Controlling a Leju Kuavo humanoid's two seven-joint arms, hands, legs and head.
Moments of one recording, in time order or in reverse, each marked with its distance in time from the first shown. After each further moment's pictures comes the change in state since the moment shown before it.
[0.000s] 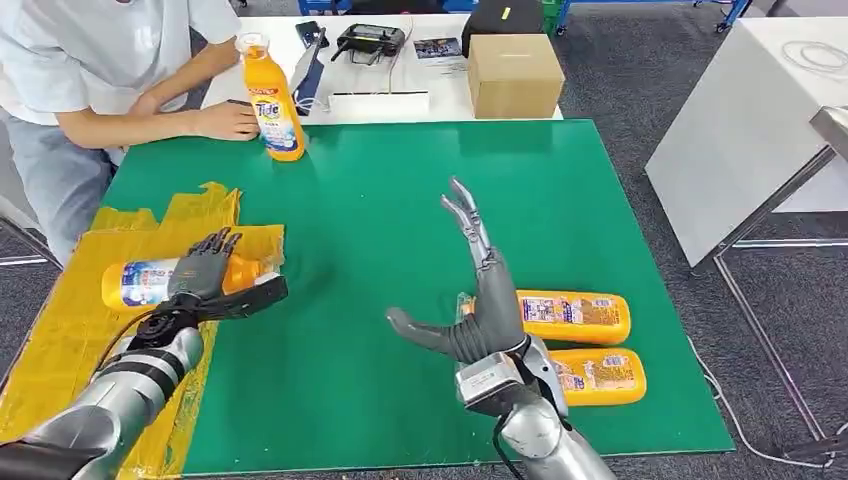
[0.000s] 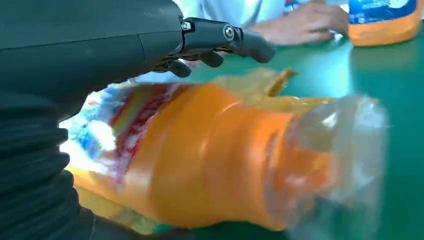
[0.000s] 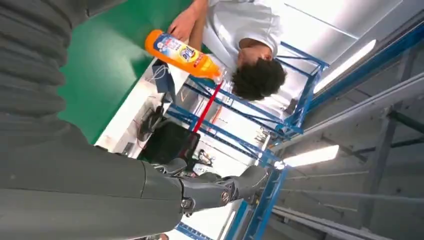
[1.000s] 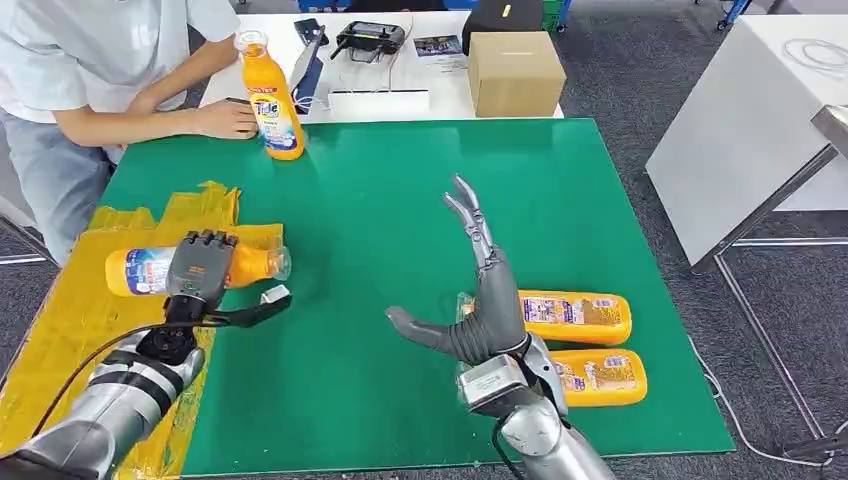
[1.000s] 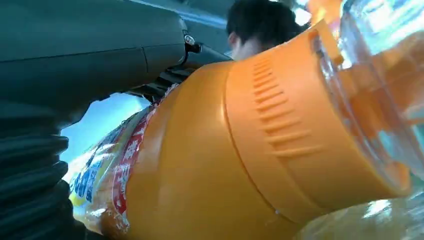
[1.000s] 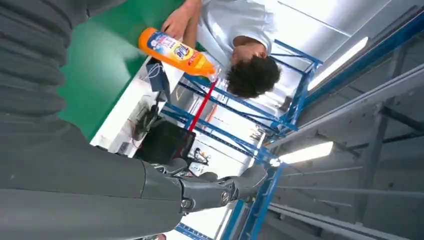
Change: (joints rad) left arm 0.040 0.062 -0.196 -0.104 -0.427 0.283 0.349; right arm -0.006 0.002 0.000 0.000 -0.015 -0.008 -0.023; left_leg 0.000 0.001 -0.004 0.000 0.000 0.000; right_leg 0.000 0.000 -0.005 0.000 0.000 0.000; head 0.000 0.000
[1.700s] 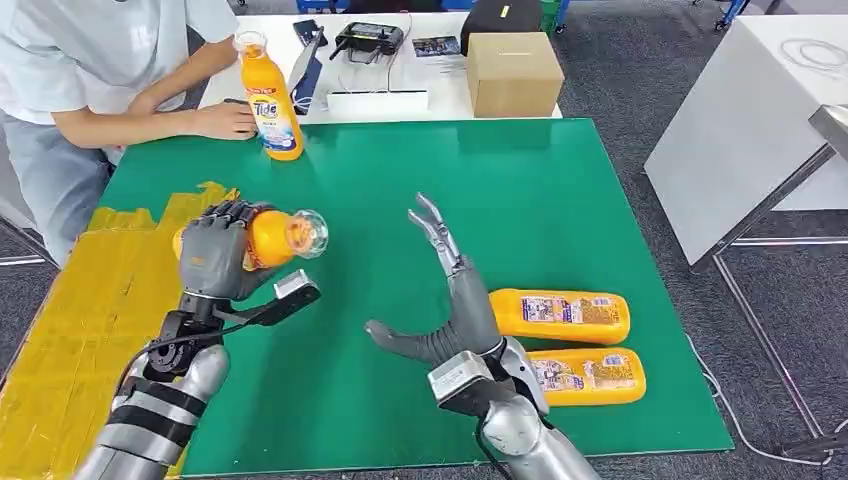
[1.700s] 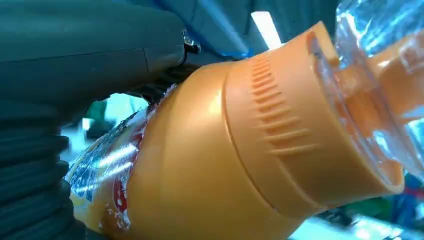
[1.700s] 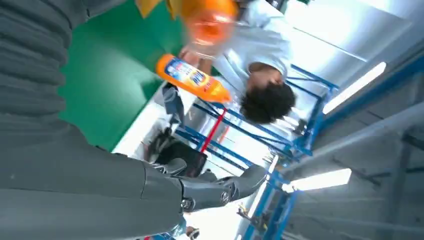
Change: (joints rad) left arm 0.242 -0.103 0.158 -0.662 0.310 -0.038 -0.343; right arm -0.004 0.030 0.019 0.081 0.019 0.051 0.002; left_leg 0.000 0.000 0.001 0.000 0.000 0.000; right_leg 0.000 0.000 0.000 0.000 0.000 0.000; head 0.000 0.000
